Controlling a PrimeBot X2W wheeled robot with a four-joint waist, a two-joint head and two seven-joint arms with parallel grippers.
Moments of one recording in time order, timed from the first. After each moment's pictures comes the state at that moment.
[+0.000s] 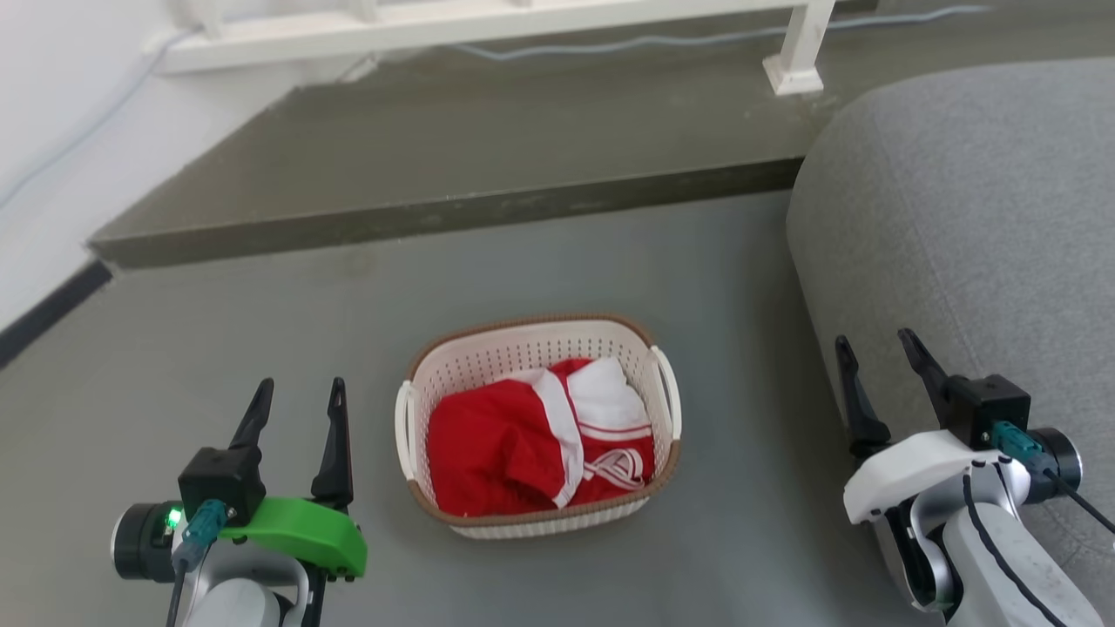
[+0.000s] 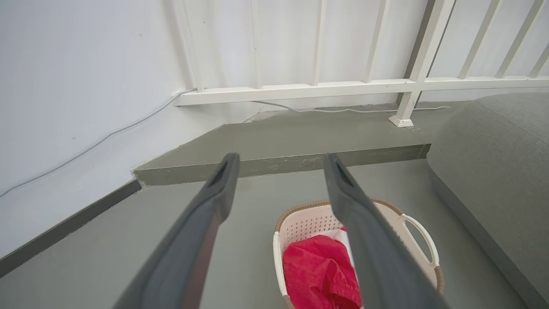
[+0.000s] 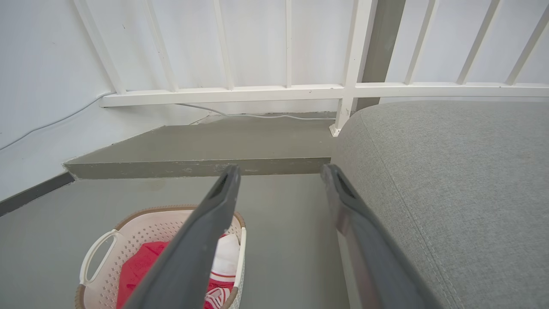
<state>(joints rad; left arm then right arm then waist) -0.11 0.14 -0.29 0.23 -0.33 0.09 -0.25 -0.11 -0.19 0.27 0.32 0.26 -0.10 -0.25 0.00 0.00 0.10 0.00</state>
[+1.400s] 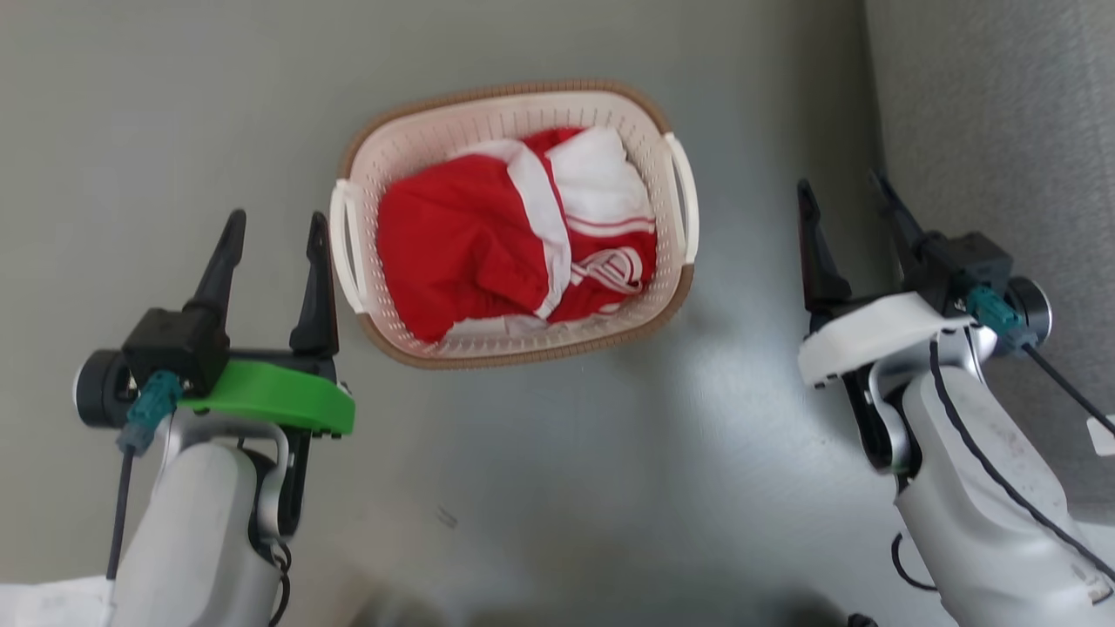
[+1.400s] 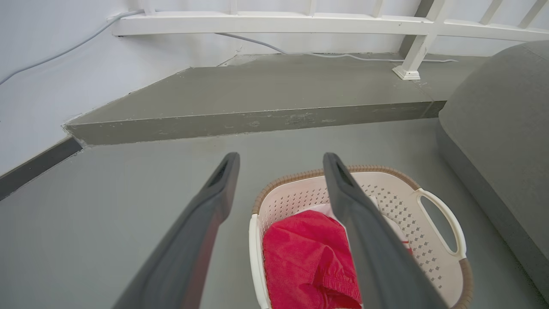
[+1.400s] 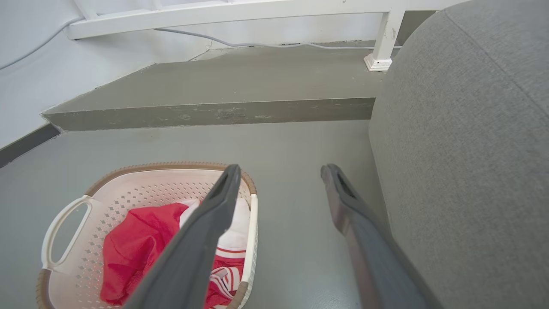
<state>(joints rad) -0.33 0.13 -0.26 0.18 -0.34 0.04 -0.25 -0.37 -0.13 0.30 0.32 0.22 -0.11 -0.25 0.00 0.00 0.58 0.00</state>
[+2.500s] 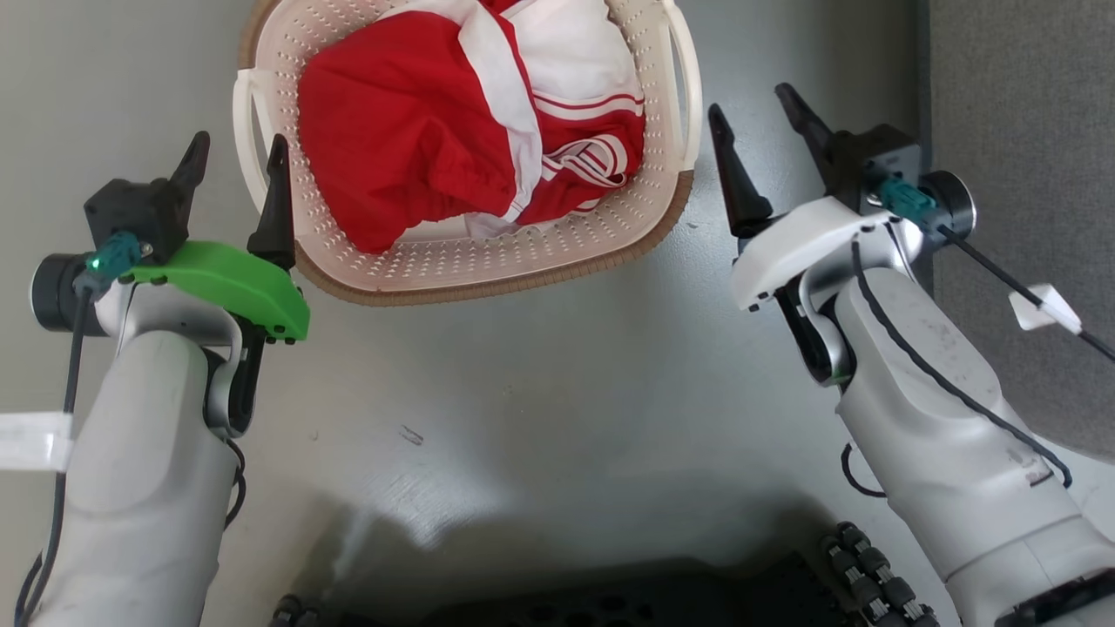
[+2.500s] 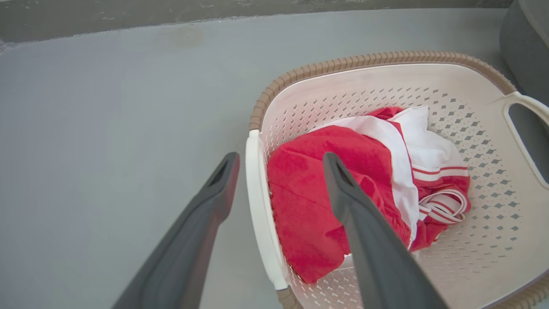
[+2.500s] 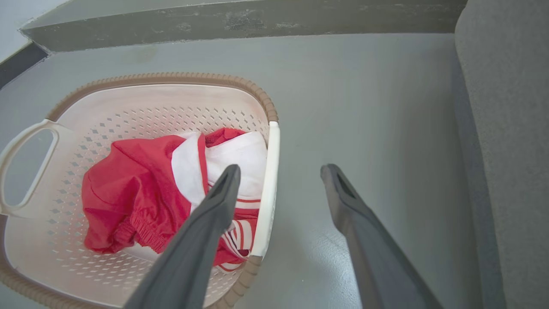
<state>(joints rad) -0.61 0.15 -0.26 0.50 -0.36 -0.04 -0.18 -0.65 -0.07 0.41 0.56 0.23 -0.05 -0.24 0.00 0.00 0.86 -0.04</state>
